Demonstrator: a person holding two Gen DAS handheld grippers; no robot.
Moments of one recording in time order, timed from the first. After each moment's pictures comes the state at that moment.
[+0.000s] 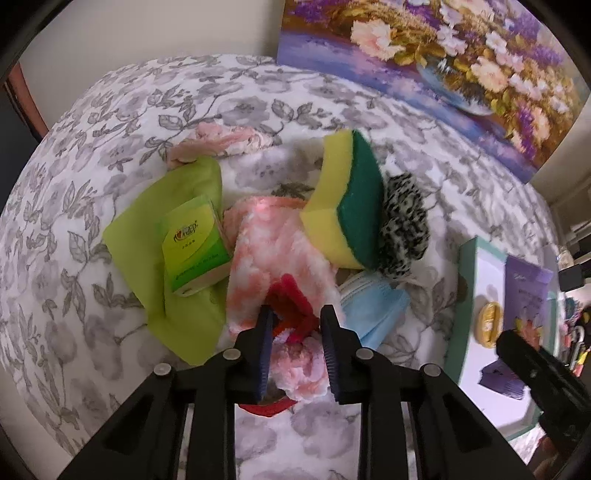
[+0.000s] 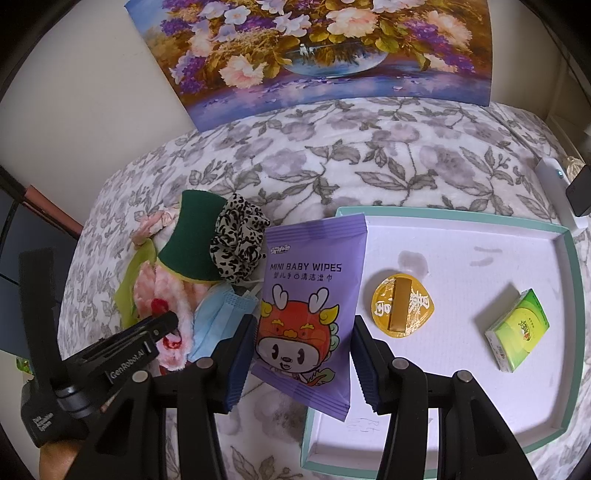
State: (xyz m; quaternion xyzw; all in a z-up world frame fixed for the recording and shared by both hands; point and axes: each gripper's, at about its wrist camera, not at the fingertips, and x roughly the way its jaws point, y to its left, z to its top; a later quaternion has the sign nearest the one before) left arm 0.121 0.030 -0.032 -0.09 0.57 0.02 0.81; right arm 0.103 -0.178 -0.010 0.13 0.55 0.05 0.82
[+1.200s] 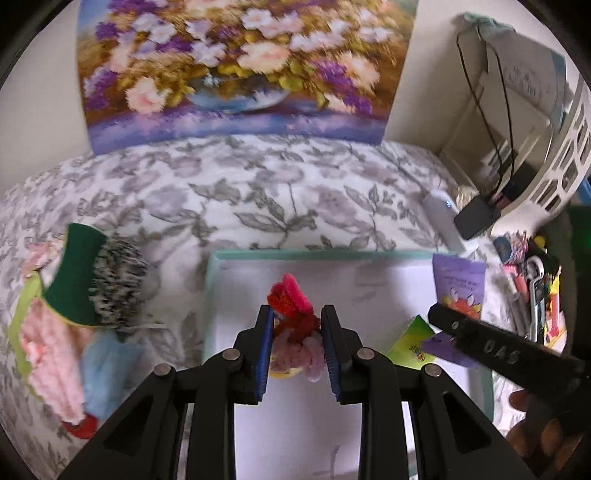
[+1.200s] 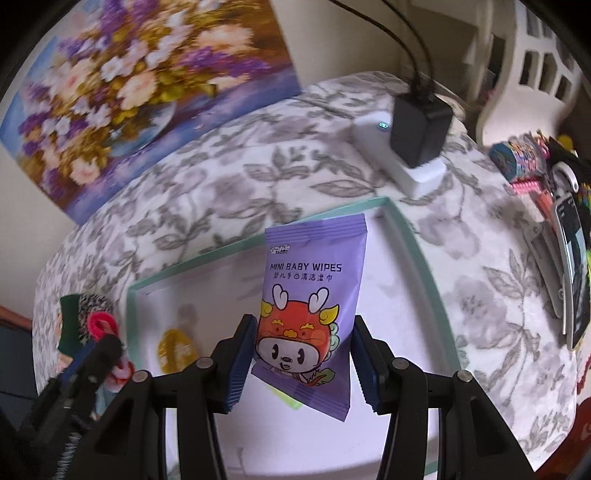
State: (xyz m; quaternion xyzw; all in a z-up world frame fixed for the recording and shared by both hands) left arm 0.117 -0.189 -0.013 0.01 0.50 -0.16 0.85; right arm 0.081 -0.371 -0.023 0.21 0.53 -0.13 0.81
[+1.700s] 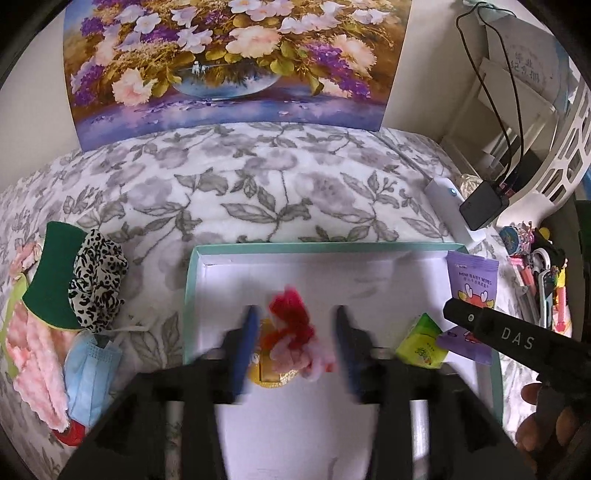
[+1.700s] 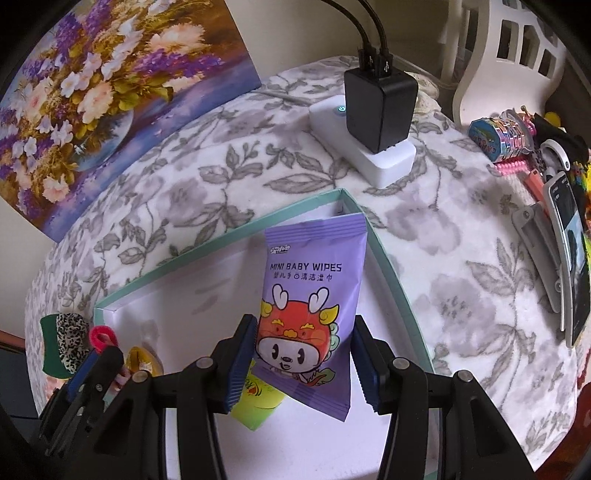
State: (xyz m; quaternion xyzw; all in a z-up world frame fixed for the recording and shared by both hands) left arm 0.123 -0.196 -0.025 0.01 0.51 -0.16 0.85; right arm 0.082 -0.398 -0.041 0.22 0.54 -0.16 0.79
